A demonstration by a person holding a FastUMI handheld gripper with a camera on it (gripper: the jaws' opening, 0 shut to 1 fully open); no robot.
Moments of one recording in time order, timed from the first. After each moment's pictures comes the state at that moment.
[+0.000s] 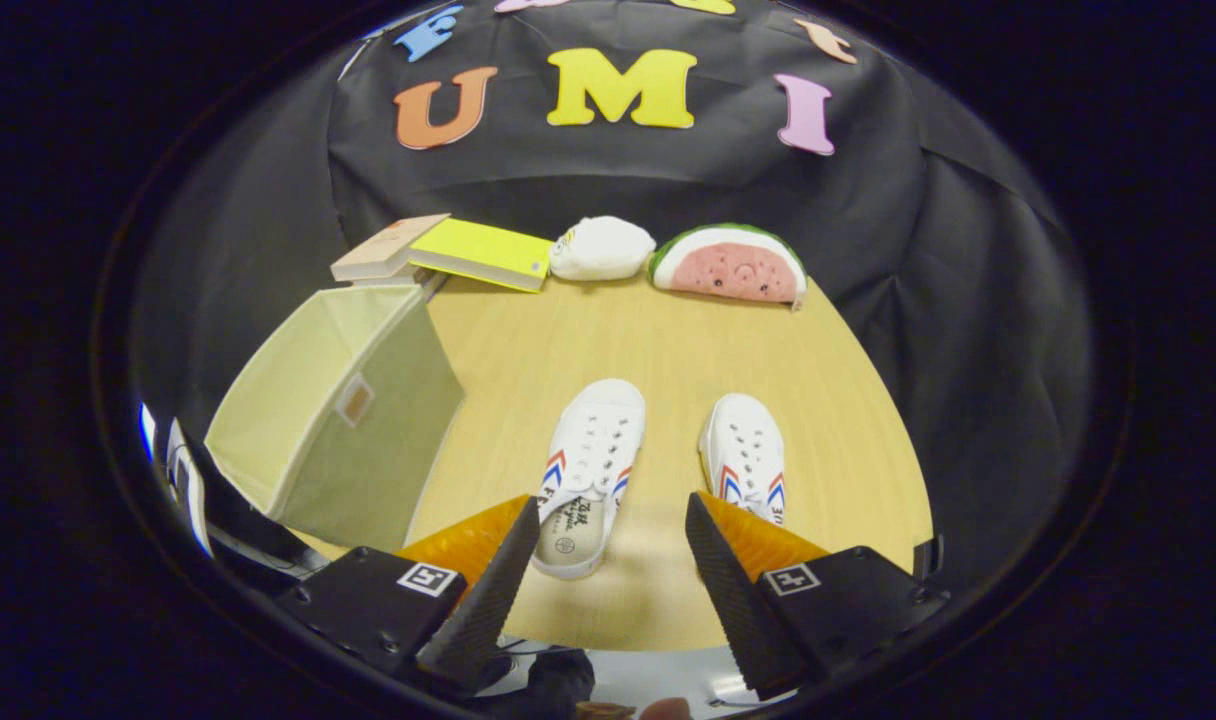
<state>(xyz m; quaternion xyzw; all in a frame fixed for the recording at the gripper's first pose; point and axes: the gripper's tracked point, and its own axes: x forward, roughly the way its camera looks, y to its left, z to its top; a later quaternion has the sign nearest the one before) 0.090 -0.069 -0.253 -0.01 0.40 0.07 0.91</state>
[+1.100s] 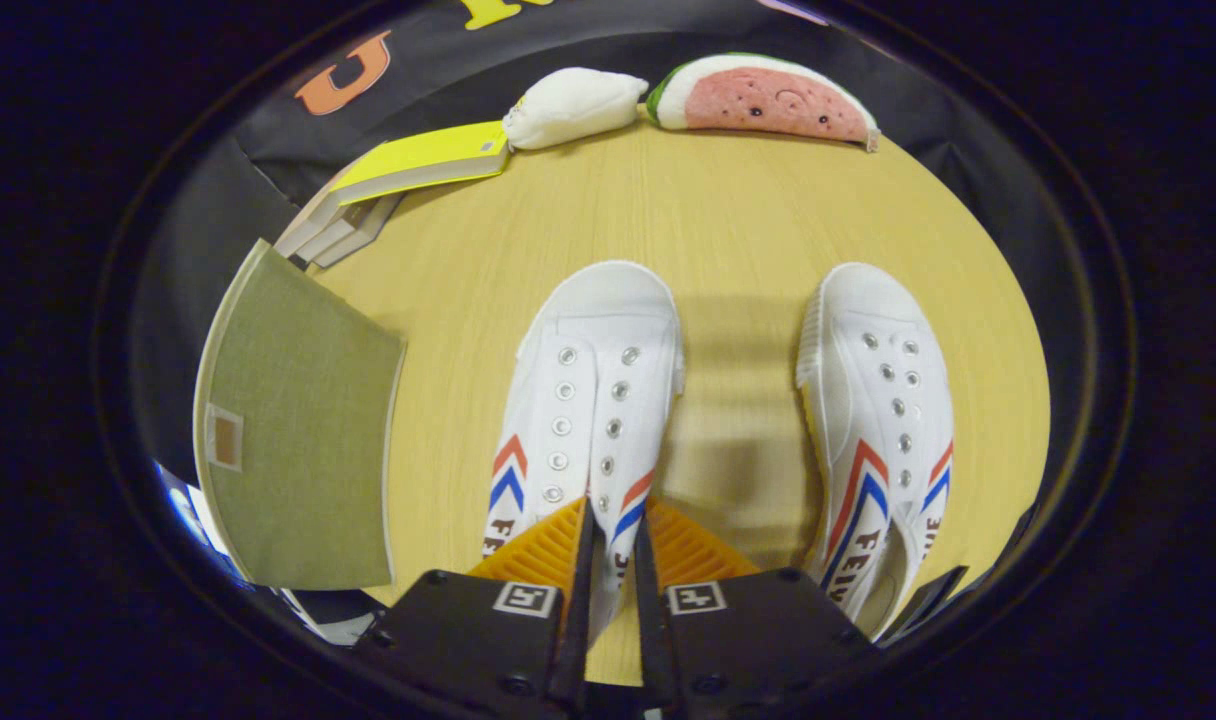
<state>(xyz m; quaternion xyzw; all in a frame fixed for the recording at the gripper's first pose) 0.153 -0.043 -0.351 0.08 0.57 0.12 0.81</state>
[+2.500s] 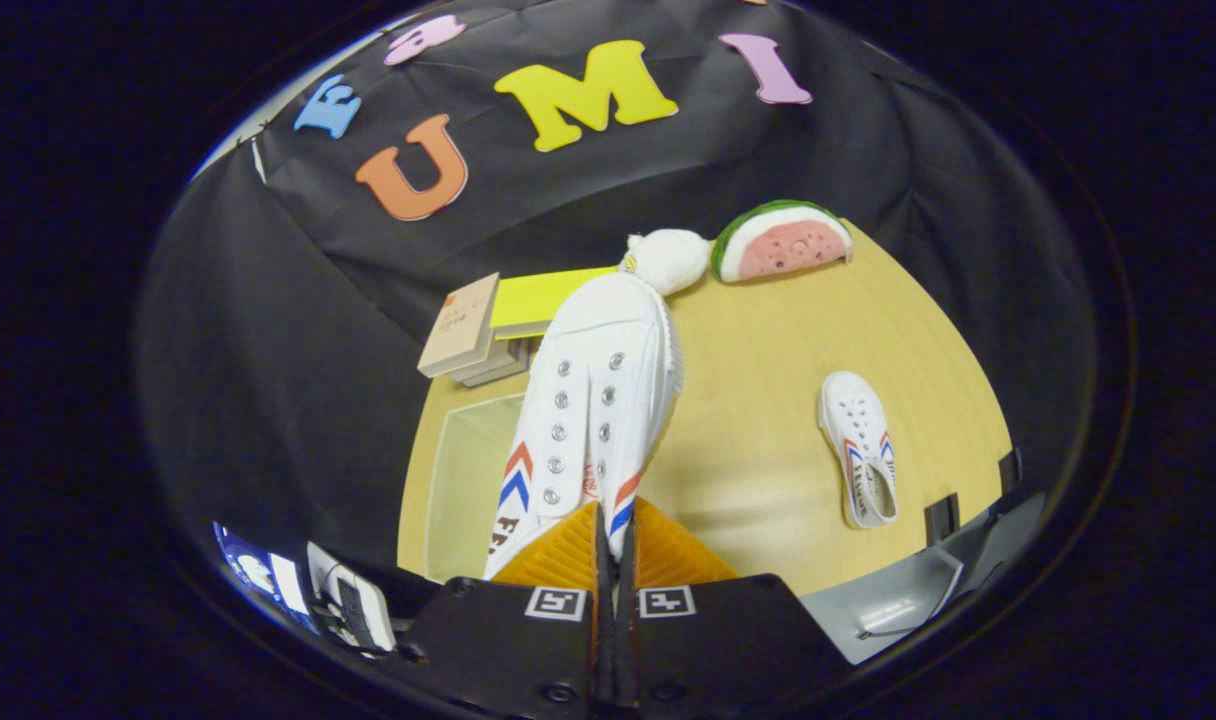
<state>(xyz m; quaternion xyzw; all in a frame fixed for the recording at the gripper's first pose) 0.060 0.069 -0.088 0.17 0.44 0.14 0.87</state>
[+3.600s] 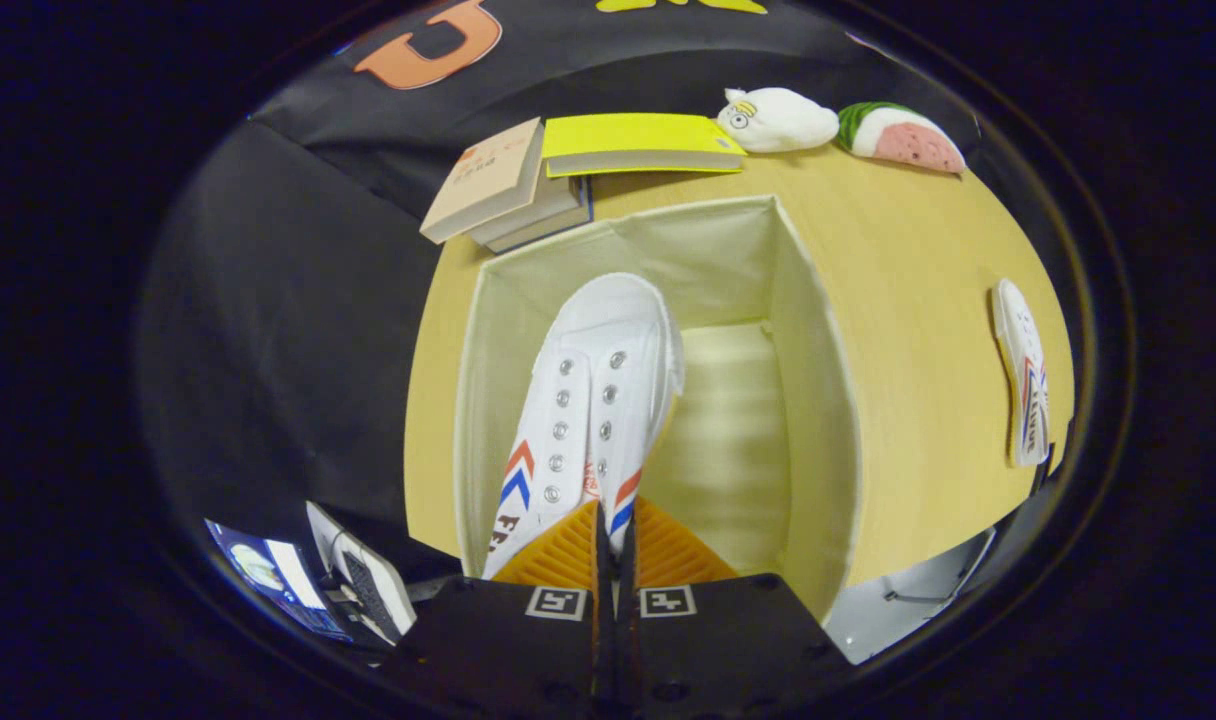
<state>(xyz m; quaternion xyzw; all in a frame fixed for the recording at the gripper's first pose) 0.075 0.250 -0.225 0.13 0.59 0.15 0.78</state>
